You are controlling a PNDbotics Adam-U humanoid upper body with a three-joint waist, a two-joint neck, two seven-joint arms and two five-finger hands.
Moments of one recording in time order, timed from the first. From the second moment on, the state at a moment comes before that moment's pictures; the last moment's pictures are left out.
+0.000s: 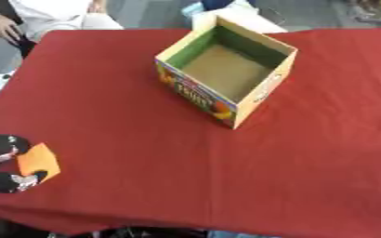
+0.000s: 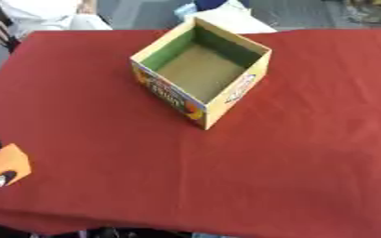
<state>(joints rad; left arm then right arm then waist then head) 0.06 0.87 -0.03 -1.63 -0.79 -0.23 -0.35 0.03 -0.38 -0.34 -1.99 0.15 -0.28 -0.48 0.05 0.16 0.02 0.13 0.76</state>
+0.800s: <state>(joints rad) -0.13 0.93 0.01 -1.81 -0.51 -0.24 -0.39 0.03 -0.38 -0.34 -1.99 0.15 -0.28 -0.48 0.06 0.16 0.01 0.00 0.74</state>
